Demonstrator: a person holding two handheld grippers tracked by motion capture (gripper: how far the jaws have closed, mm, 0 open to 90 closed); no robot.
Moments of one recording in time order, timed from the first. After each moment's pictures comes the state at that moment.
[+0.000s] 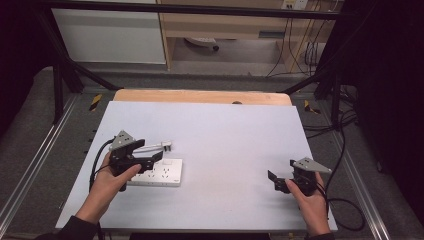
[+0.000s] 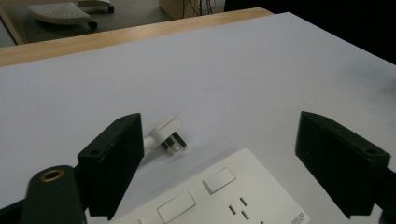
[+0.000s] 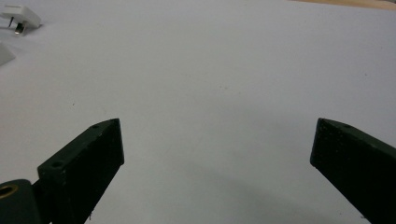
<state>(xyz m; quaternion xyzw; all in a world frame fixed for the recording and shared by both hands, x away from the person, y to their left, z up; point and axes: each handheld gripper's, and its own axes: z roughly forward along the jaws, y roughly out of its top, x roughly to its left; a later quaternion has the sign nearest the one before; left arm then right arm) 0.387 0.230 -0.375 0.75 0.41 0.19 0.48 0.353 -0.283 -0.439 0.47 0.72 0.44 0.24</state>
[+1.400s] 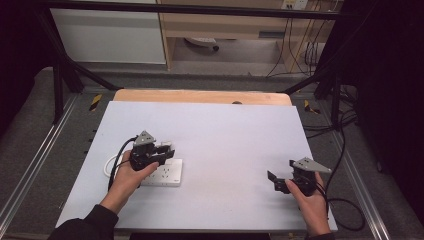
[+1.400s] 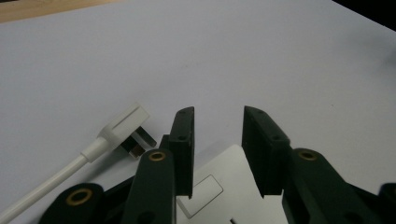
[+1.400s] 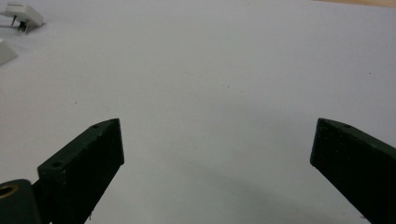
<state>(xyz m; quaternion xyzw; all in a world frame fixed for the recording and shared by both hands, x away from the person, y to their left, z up) 0.414 0.198 -0.406 0.79 0.39 0.14 0.45 0.353 -0.283 -0.439 0.47 0.73 0.44 0.24</state>
